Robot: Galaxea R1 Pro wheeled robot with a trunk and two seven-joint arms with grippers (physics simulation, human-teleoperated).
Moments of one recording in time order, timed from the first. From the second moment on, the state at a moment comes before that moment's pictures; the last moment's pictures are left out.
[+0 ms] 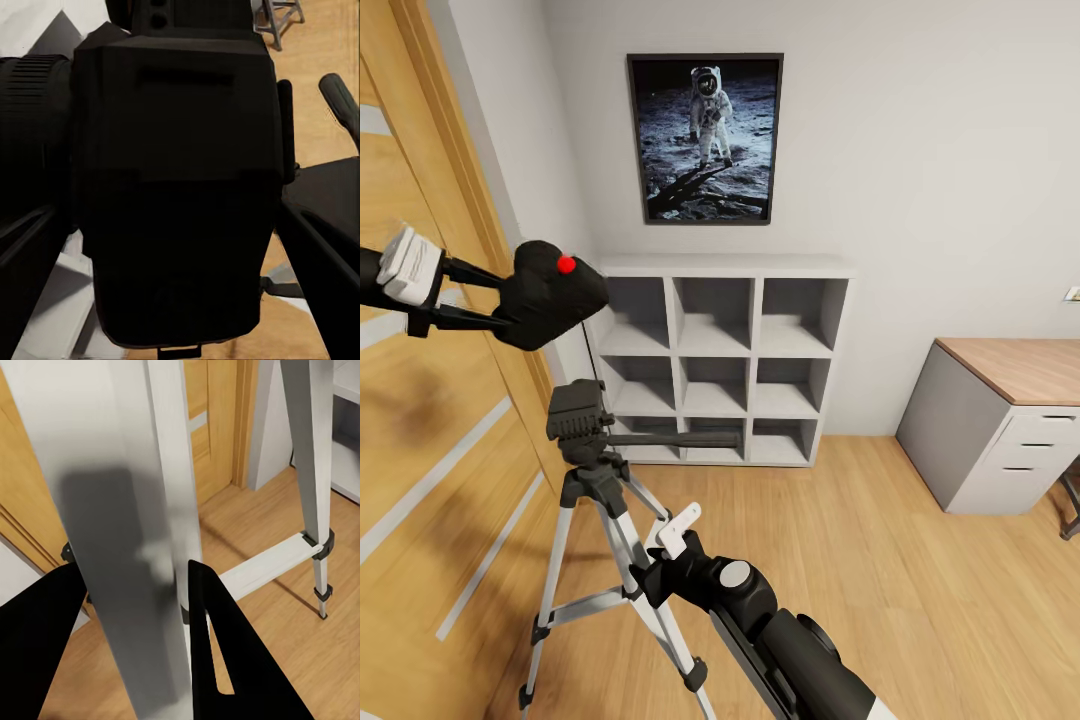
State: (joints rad) left arm -1.45 0.87 -0.51 -1.33 0.32 0.47 -1.40; right arm -0.46 0.17 0.69 -1.22 -0.06 0.54 0.18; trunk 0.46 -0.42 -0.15
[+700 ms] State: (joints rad) left arm -1.66 0.84 -0.91 -1.09 0.43 0.34 -1.45; right arm -0.46 0.17 0.69 -1.22 -0.06 0.53 0.18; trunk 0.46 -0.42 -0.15
